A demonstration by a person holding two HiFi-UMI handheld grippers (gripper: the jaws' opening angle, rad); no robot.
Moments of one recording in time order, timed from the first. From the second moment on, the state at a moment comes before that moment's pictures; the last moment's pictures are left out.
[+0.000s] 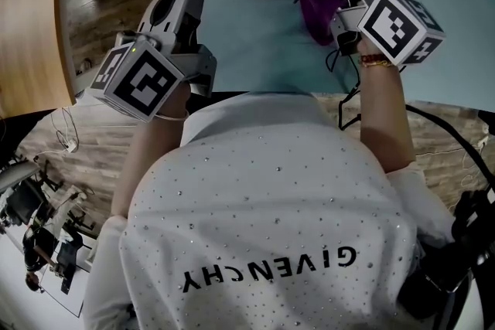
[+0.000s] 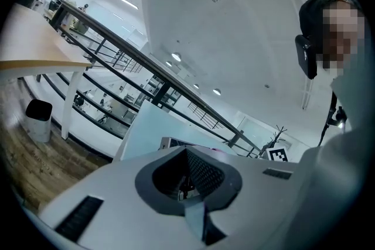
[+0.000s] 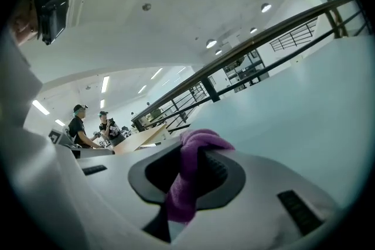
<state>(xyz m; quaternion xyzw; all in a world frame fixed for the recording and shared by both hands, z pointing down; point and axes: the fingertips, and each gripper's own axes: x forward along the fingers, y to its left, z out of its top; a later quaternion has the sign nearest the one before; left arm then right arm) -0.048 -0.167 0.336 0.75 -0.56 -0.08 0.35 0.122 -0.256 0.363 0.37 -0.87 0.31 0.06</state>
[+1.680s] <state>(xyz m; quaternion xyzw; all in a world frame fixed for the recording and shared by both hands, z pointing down) -0.037 -0.170 0.344 0.74 -0.57 -0.08 0.36 0.086 -0.223 0.379 0.31 -0.91 0.25 0.08</state>
